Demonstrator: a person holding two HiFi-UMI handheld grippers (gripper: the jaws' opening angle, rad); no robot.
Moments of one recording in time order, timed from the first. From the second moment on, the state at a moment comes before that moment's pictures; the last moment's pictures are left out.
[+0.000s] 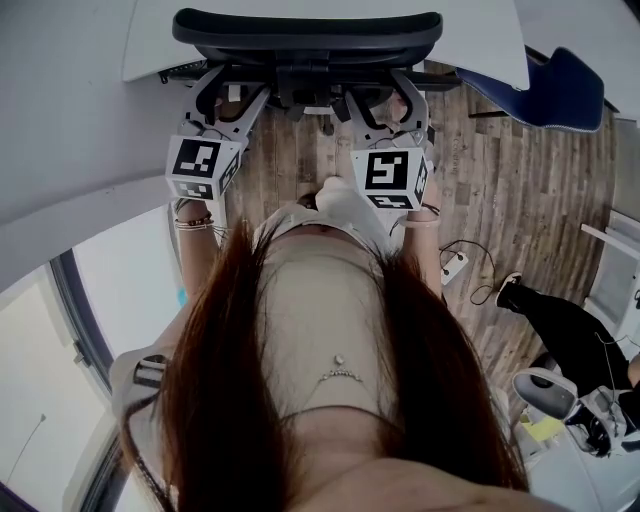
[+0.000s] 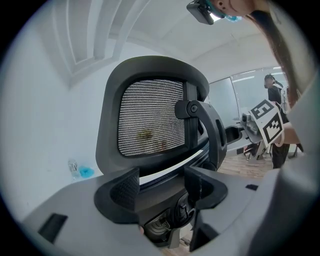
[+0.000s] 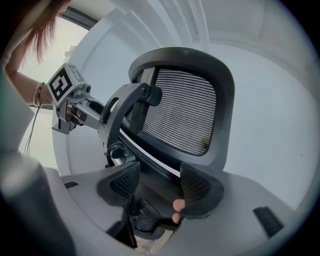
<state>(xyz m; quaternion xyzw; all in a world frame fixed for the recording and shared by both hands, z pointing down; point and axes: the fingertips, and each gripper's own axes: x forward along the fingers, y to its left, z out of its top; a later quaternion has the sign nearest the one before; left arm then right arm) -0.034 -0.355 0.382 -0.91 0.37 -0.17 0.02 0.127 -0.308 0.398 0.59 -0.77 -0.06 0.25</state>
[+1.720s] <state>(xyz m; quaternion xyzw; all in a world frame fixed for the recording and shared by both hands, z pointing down) -0.033 -0.355 0.380 -0.91 0.38 -0.15 0.03 0.129 -0.312 0.395 0.59 -0.77 -0.08 0.24</state>
